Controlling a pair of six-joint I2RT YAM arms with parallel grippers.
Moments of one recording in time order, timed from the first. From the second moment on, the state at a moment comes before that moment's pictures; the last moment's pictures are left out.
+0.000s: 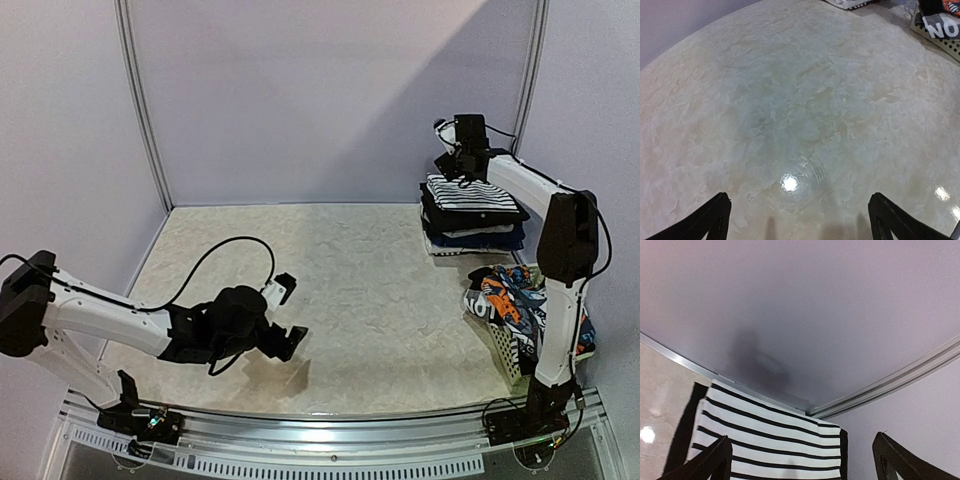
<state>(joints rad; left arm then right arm) -1.11 1.44 0.59 0.20 -0.41 -0.24 0.22 2.10 1.95 -0.25 0.48 -0.55</state>
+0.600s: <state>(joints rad) -1.11 1.25 0.51 0.13 -0.52 -0.24 0.41 1.63 1.56 -0.44 0.41 -0.16</state>
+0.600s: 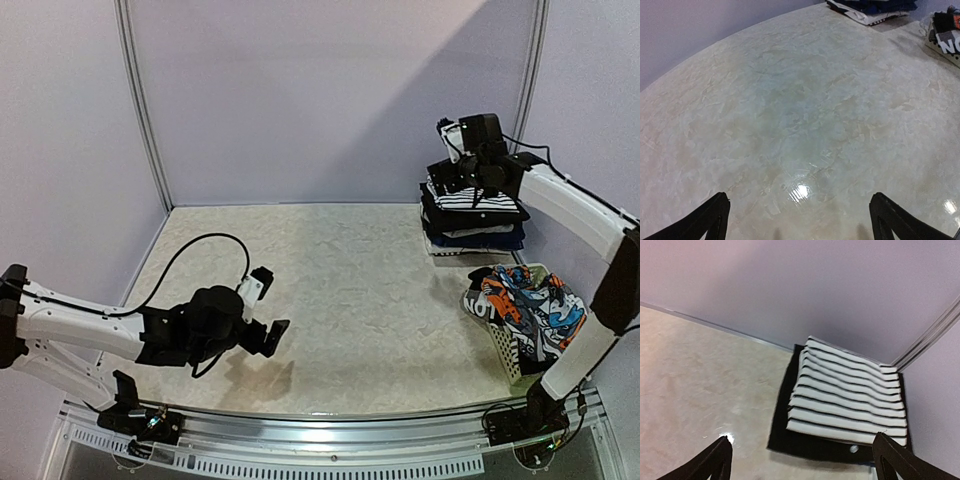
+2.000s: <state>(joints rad) -1.11 1.38 0.58 0.13 -0.53 -0.24 0.39 1.17 0.82 -0.62 0.42 0.54</state>
